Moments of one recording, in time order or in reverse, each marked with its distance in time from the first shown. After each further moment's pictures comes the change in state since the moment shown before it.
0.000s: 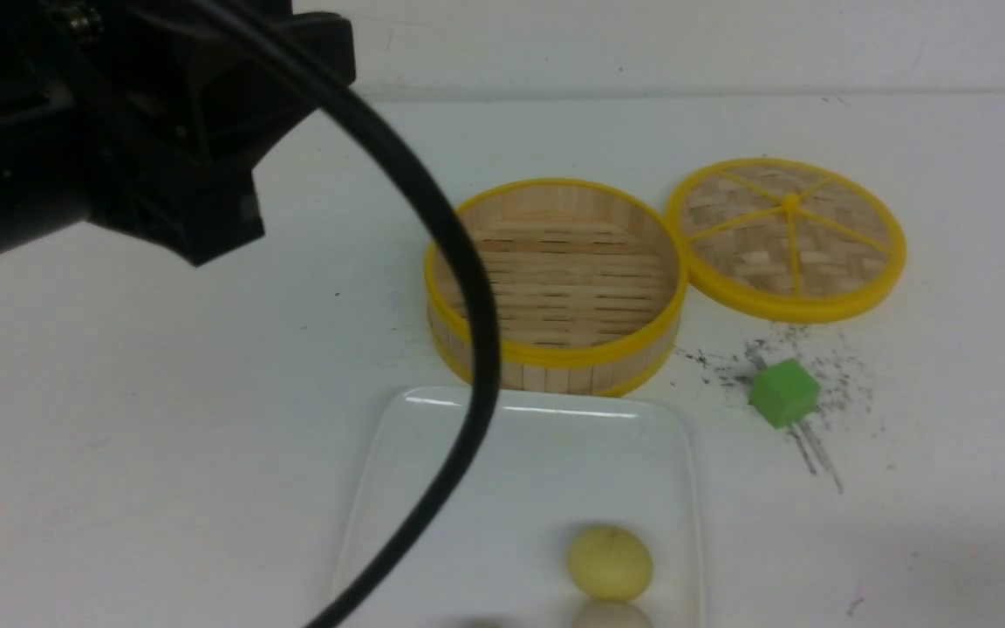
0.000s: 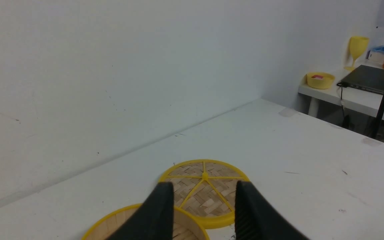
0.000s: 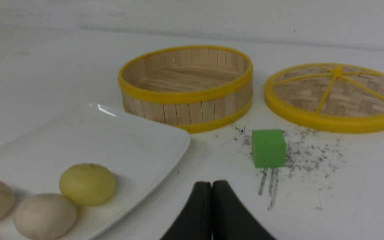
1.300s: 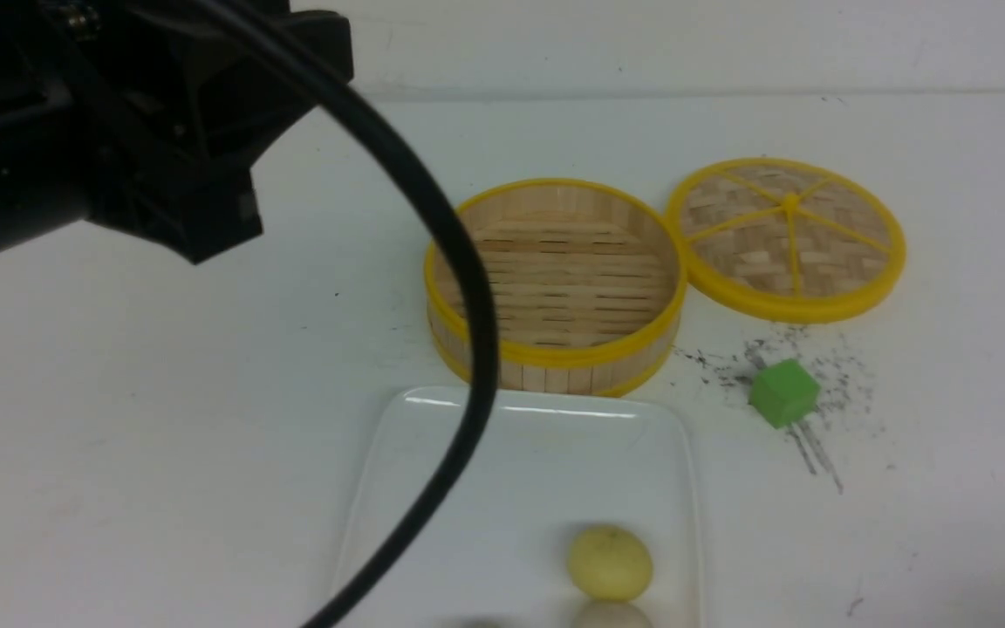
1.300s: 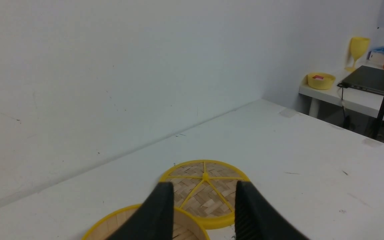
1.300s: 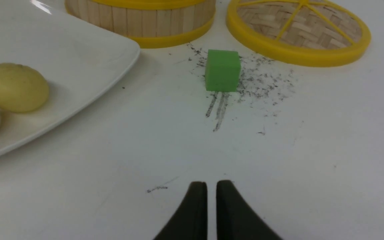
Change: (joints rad) right arm -0.031 0.000 -0.008 -0.258 0.210 0.104; left arm 0.000 0.000 0.000 -0.001 -0.001 0.000
